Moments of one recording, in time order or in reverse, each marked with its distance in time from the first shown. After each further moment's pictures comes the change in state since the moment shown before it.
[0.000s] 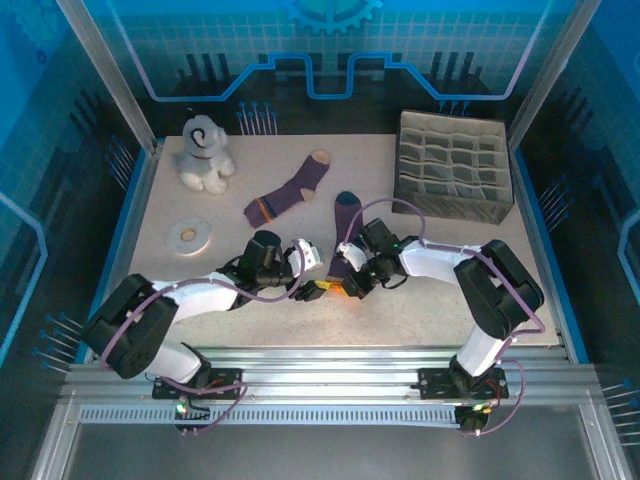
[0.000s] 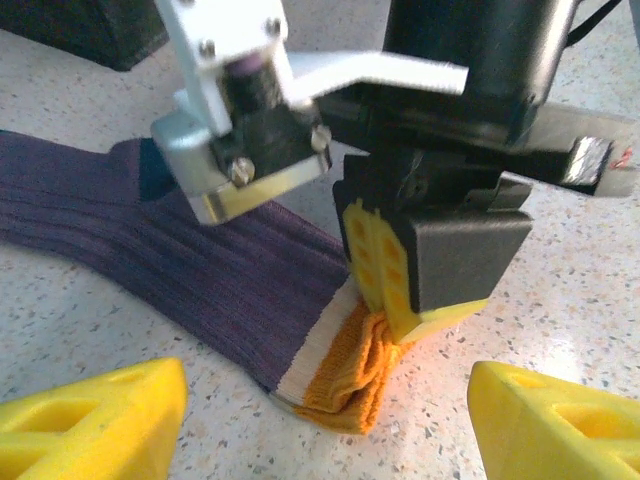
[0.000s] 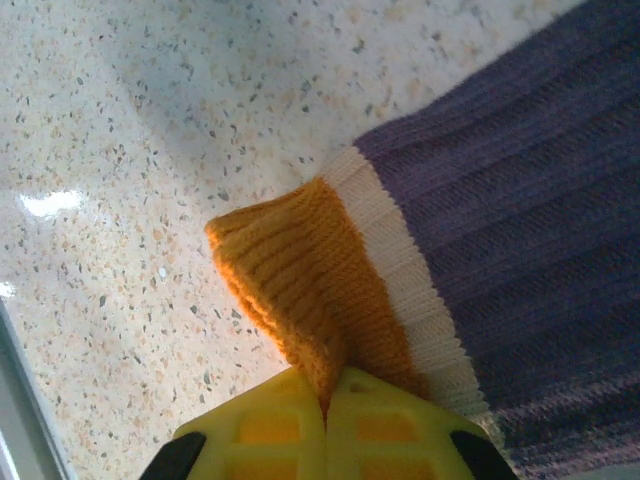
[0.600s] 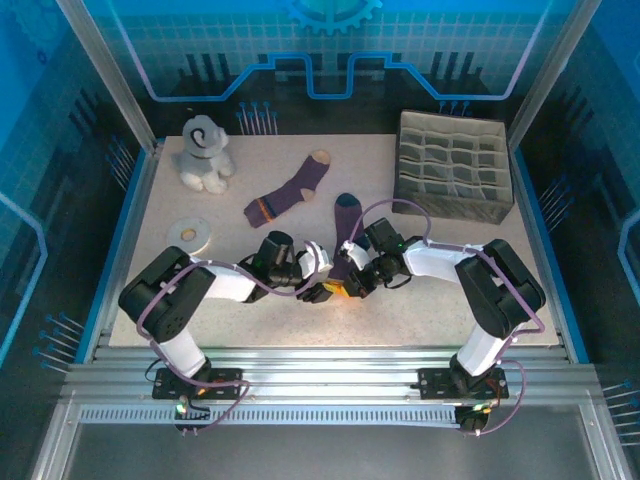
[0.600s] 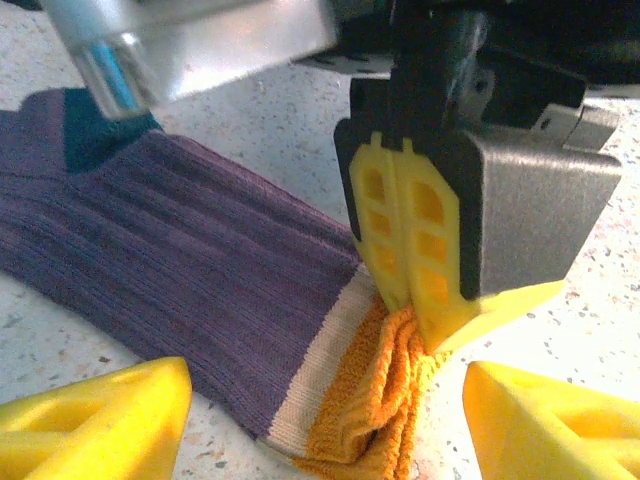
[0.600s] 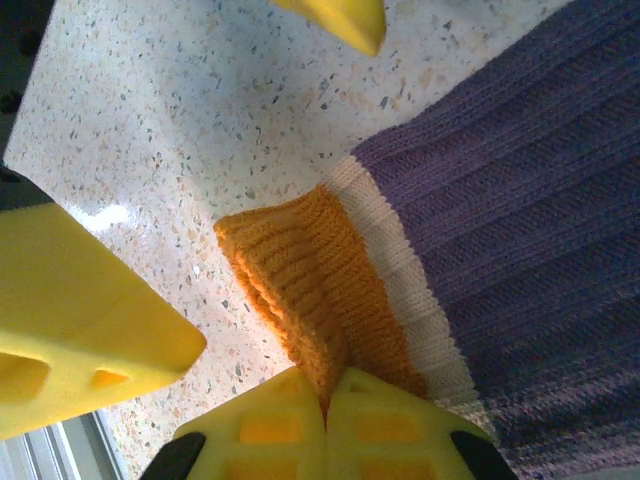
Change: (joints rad) left arm -0.004 0.240 0.051 0.127 0.077 0.007; right arm -0.031 0.000 -0.017 0.021 -0.087 0.035
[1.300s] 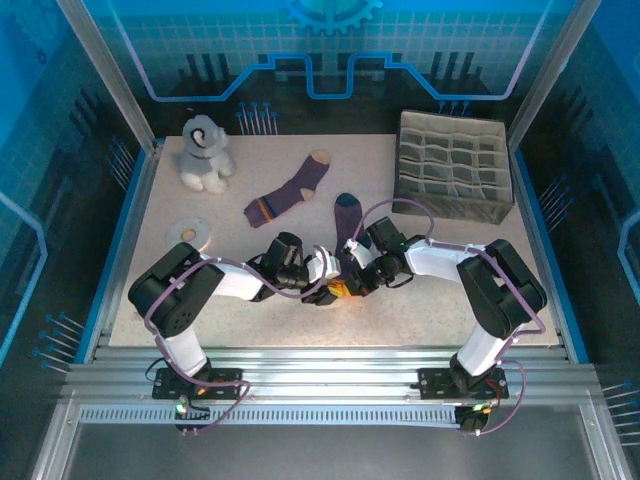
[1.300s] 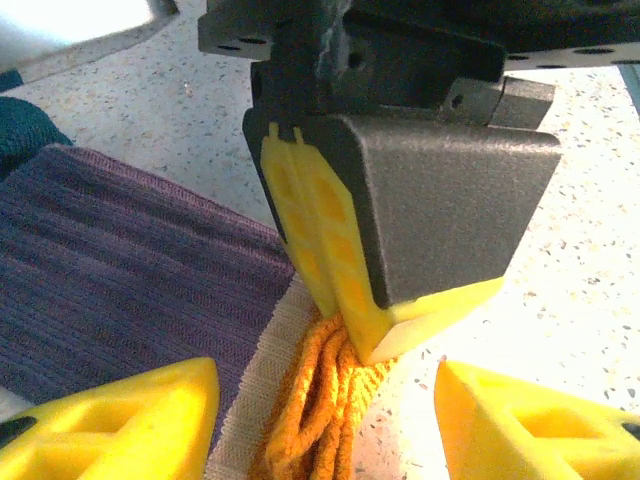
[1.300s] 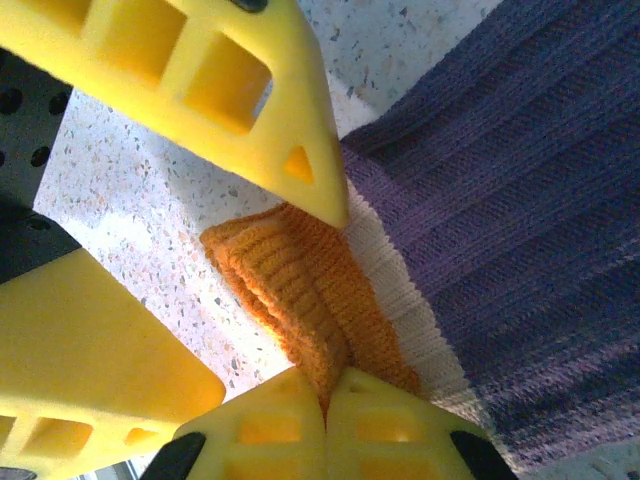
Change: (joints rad) left arm -0.042 0.047 0.045 -0.039 0.042 0.048; right arm -0.015 -0.006 0.000 -0.018 0.000 0.055
